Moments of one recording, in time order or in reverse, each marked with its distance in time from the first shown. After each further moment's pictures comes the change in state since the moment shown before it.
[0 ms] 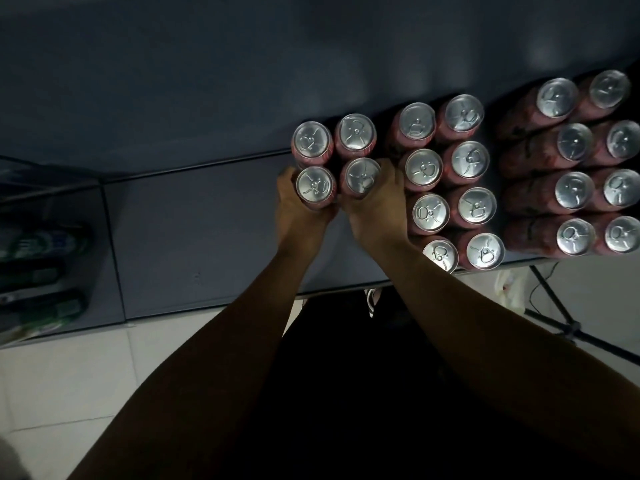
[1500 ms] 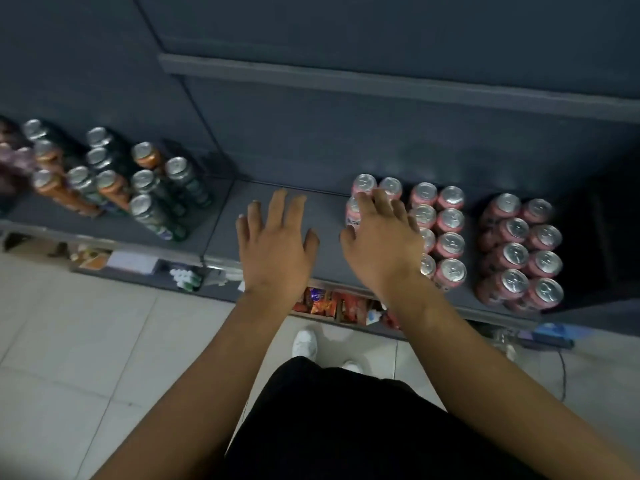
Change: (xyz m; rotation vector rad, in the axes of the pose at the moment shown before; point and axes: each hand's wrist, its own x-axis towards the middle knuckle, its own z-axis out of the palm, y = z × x) left_hand -0.283 0.108 -0.141 0.987 0.426 0.267; right_hand -0.246 -0.099 -0.124 -0.799 -0.133 -0.631
